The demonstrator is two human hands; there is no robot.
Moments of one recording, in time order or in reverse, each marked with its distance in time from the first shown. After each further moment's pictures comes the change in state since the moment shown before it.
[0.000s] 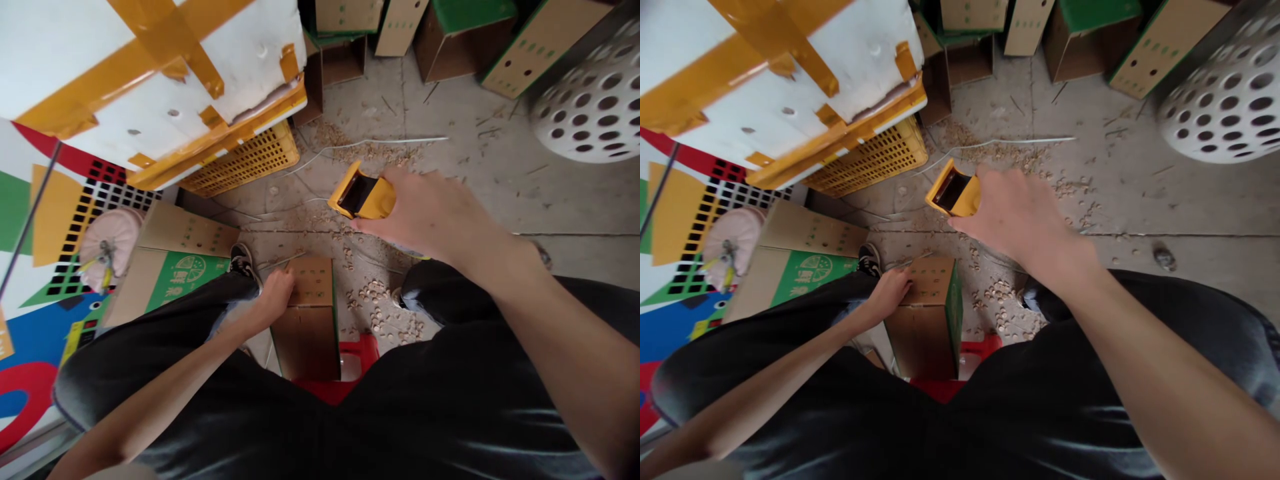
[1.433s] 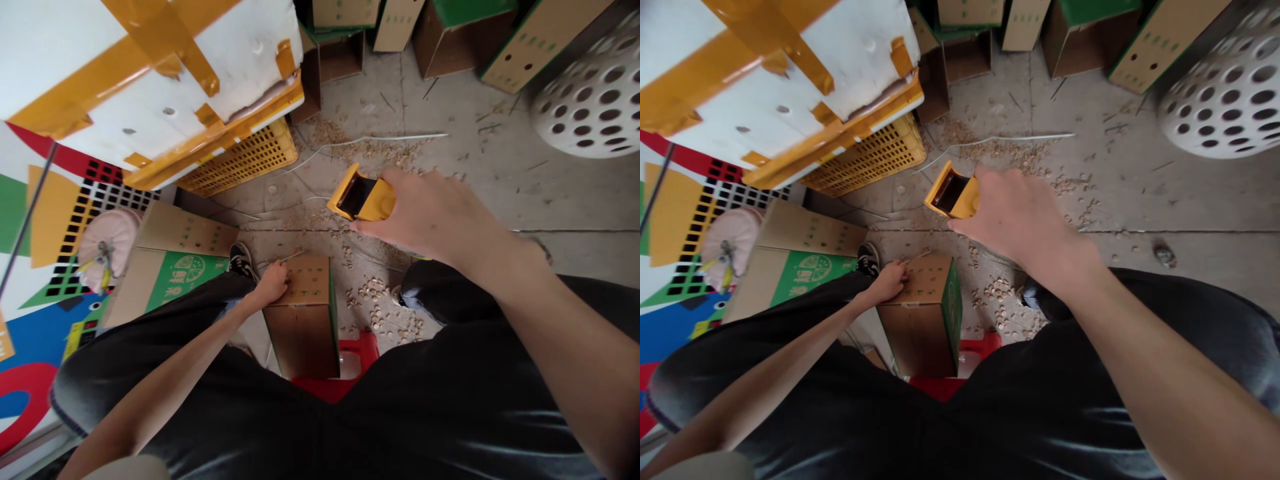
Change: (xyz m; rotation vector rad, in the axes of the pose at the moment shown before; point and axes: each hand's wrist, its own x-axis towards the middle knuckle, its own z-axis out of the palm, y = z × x) left_hand 0.033 -0.024 0.017 -0.075 -0.098 -0.056; right_hand -0.004 0.008 0.004 0.007 0.011 -0.032
